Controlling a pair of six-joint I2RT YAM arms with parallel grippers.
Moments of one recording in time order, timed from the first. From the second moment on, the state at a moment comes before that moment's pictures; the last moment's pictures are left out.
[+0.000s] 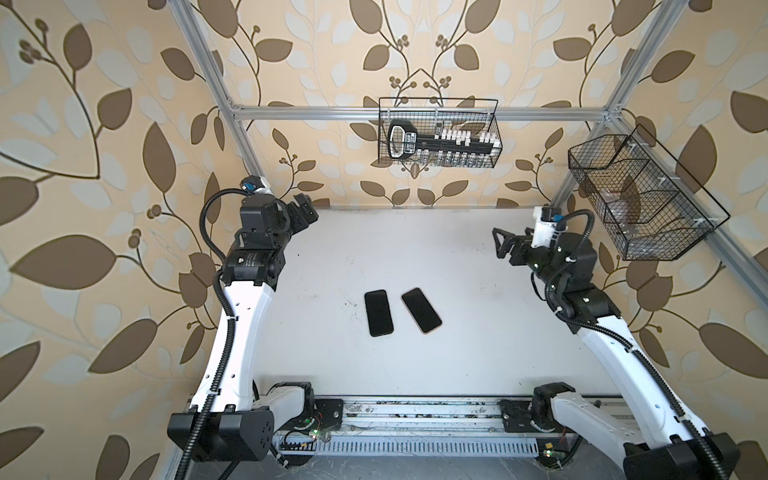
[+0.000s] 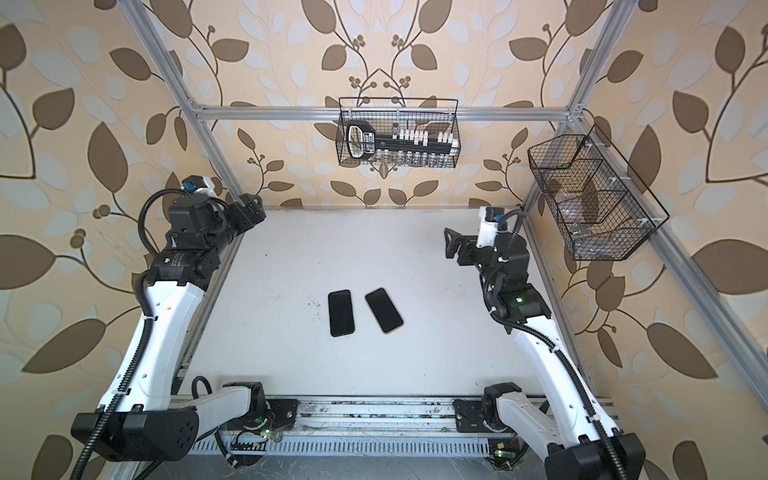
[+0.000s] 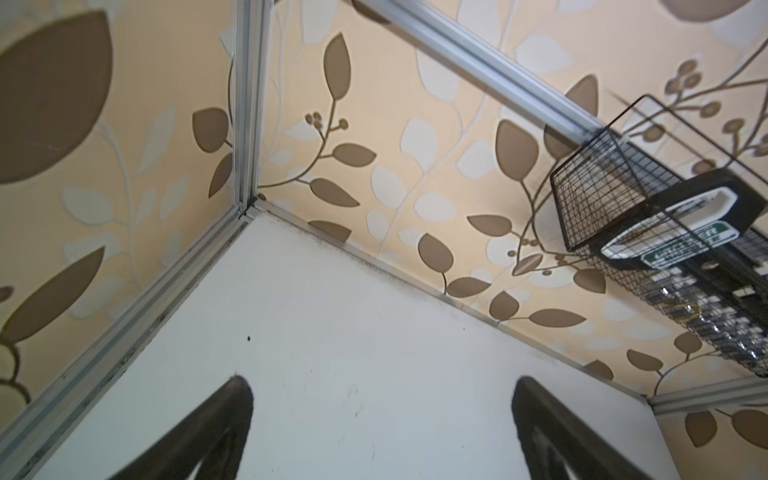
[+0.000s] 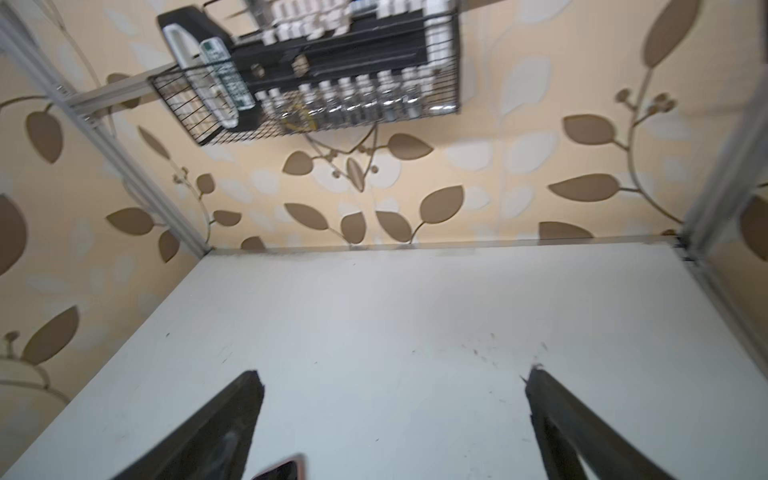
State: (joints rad) left arm 0.04 1.19 1.39 -0.57 -0.01 -0.47; right arm 0.23 1.03 0.98 -0.21 -0.03 0.22
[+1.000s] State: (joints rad) left arm 0.07 1.43 1.37 -0.87 0.22 -0.47; right arm 0.85 1.70 1.07 -0.55 0.21 0.32
